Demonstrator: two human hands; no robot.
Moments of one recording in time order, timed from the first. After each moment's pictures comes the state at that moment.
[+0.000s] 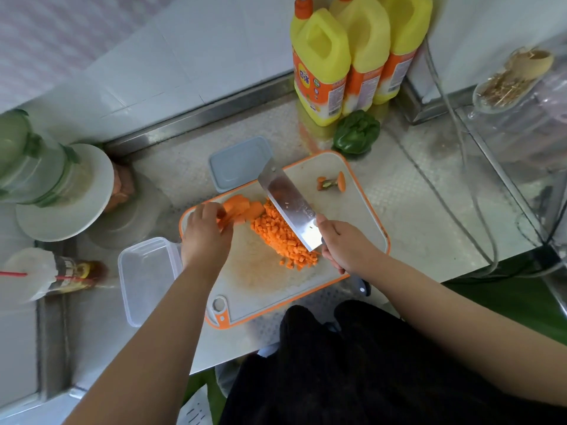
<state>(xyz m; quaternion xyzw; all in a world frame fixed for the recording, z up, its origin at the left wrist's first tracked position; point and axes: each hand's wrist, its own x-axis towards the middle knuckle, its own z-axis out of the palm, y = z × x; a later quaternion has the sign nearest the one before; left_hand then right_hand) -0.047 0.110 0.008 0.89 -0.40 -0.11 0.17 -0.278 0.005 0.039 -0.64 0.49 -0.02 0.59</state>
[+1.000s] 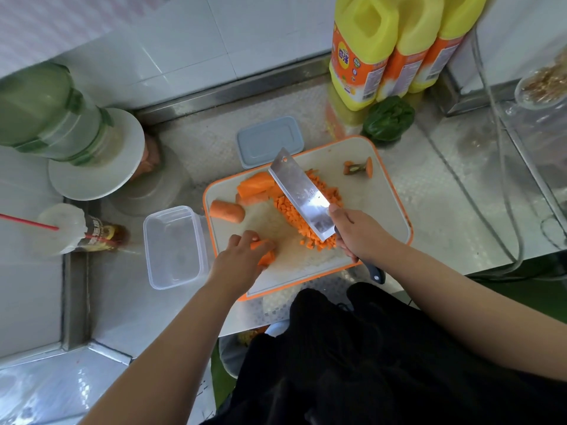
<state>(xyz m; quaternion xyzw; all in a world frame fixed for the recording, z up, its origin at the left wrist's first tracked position) -0.071 0.195 -0.027 0.79 -0.58 -0.19 -0.07 -0.265 0.024 0.041 -0.67 0.46 0.02 0.58</state>
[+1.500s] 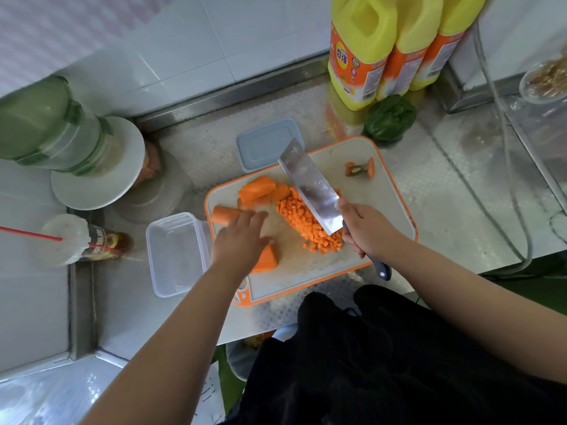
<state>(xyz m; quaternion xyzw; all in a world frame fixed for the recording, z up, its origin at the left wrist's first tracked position) -0.059 0.149 -0.002 0.83 -0.54 -0.17 -0.04 -0.264 0.012 0.041 -0.65 0.48 0.00 0.59</state>
